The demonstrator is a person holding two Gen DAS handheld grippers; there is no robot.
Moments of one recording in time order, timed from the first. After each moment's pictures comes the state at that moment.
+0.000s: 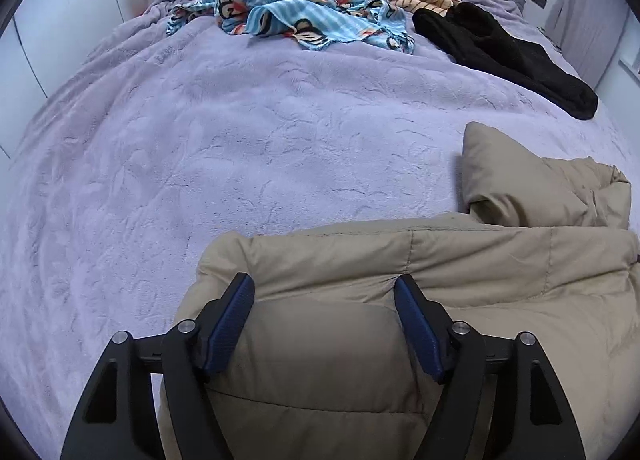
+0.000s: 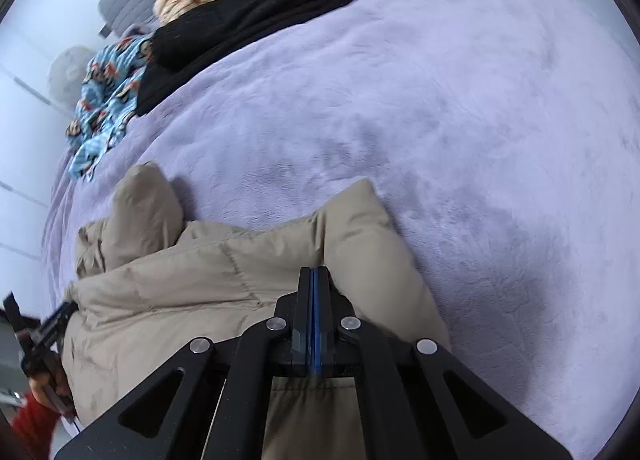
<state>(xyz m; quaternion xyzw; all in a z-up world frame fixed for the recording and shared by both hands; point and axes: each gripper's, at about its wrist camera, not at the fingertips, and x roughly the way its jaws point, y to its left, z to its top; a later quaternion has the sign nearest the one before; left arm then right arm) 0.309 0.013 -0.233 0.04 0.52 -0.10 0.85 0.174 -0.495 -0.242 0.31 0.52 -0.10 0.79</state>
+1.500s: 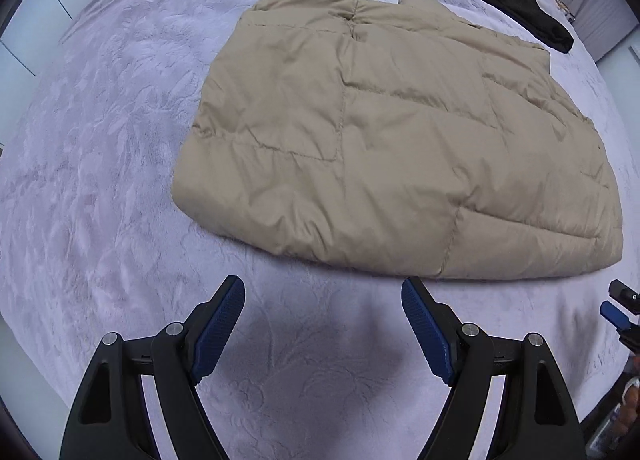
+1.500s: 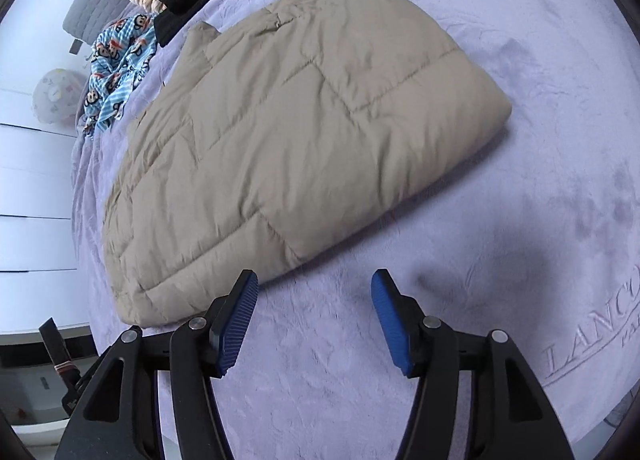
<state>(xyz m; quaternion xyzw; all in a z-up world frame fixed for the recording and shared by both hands) 0.083 0.036 -0.164 0.01 0.65 -0.07 0.75 -0.026 -0.340 -0.178 0.40 0.57 -0.12 0.71</state>
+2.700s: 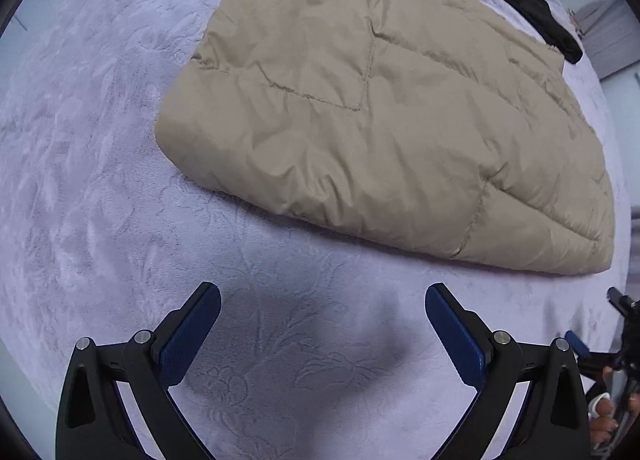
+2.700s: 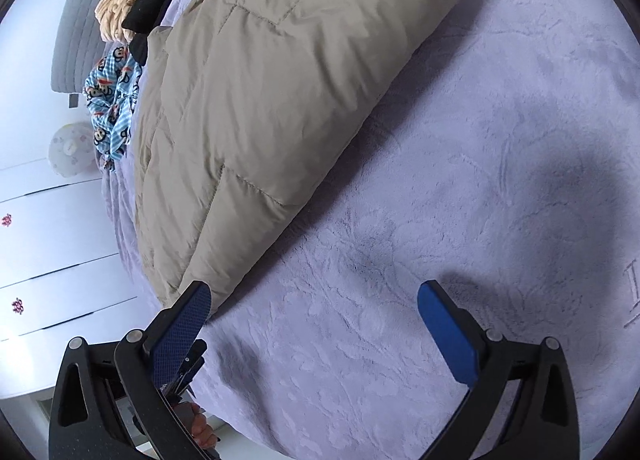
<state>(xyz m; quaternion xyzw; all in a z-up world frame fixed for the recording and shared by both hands) 0.084 0.064 -0.198 -0.06 0.68 -0.09 0.73 -0.053 -0.349 -0.227 0.55 0.54 -0.09 0.63</state>
